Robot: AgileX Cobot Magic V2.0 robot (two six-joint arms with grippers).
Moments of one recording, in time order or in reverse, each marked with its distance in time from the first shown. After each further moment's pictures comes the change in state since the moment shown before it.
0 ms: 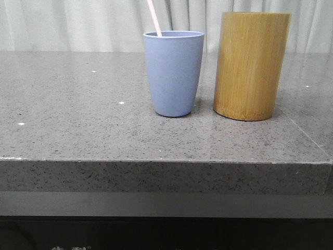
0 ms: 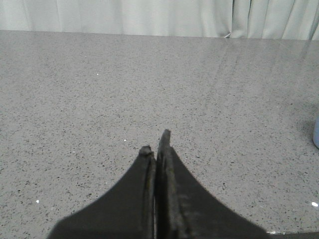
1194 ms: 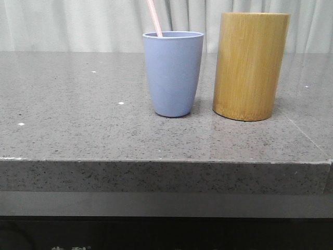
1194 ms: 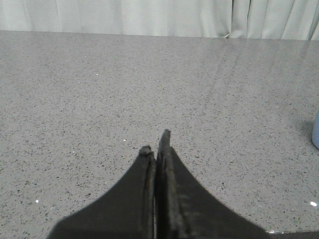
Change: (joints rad) left arm 0.000 0.000 0.000 0.000 0.000 0.000; right arm -0.273 -1.189 0.893 -0.112 0.275 0.000
